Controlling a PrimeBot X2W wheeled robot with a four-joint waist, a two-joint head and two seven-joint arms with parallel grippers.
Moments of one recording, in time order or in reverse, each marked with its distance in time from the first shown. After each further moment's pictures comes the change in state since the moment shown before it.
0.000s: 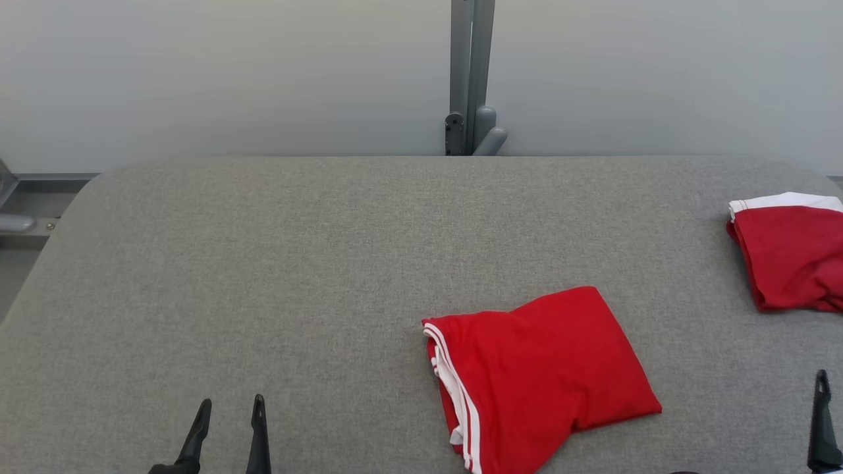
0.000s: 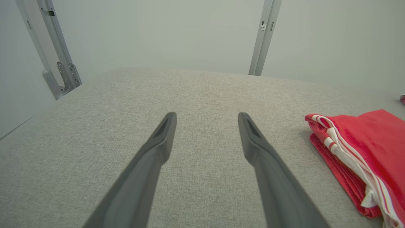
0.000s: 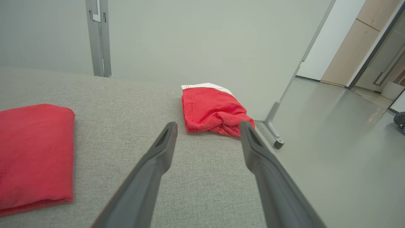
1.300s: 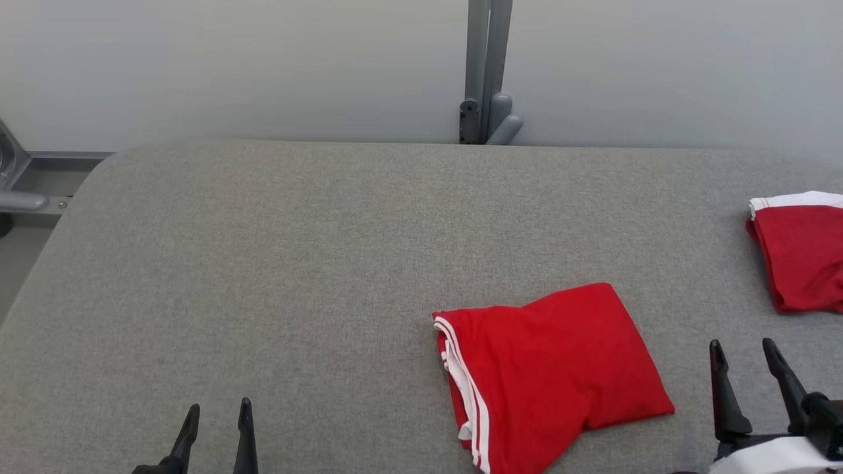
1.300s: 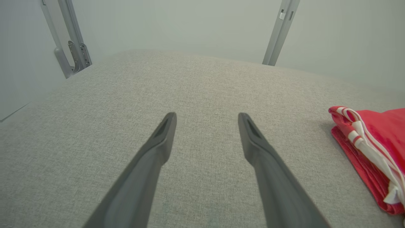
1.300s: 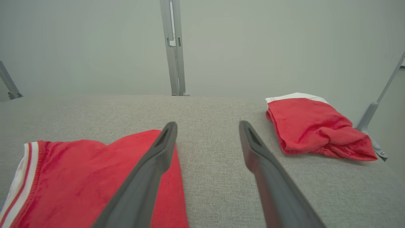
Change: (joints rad) left arm -0.019 0.000 0.055 0.067 -0.035 -0.047 0.000; right arm -0.055 -0.070 0.311 -0.004 0.259 0.000 0.000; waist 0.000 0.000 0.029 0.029
